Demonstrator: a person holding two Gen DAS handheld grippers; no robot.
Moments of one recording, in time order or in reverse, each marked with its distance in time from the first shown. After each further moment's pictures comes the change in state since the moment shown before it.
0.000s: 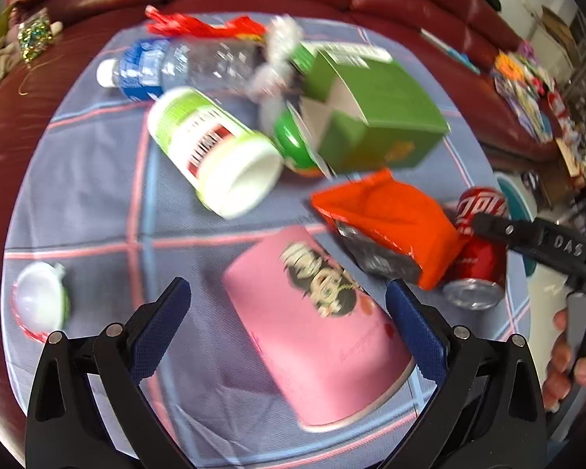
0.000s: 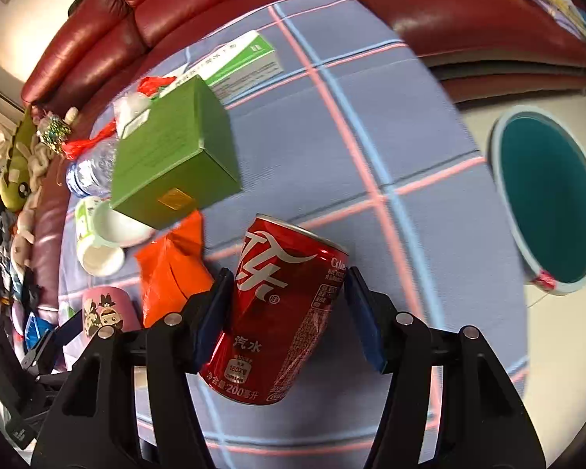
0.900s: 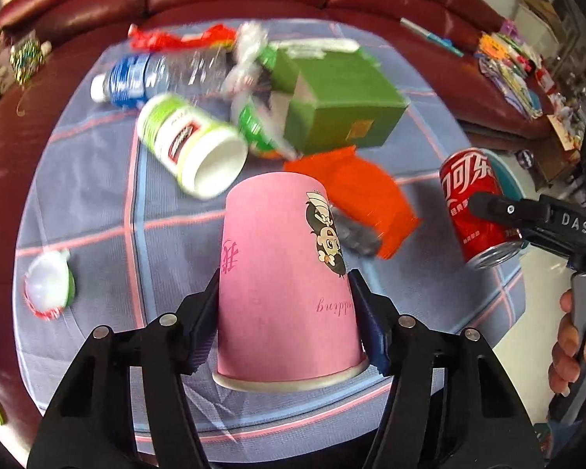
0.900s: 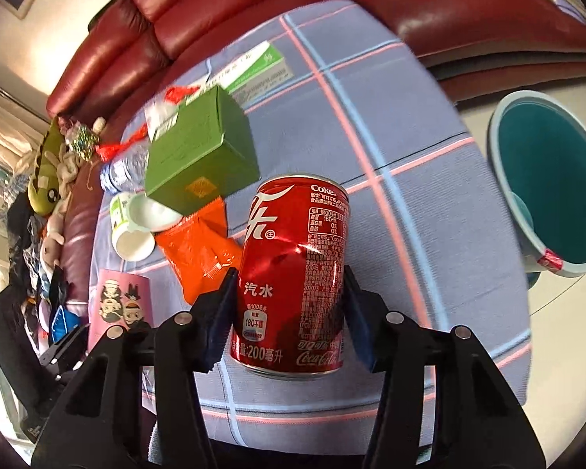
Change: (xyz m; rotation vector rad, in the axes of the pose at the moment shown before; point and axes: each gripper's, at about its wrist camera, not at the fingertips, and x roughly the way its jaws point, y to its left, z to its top) left arm -0.021 -0.024 -0.010 0.078 -0.022 0.003; right arm -0.031 -0.019 -0.018 0.022 -0.051 0.118
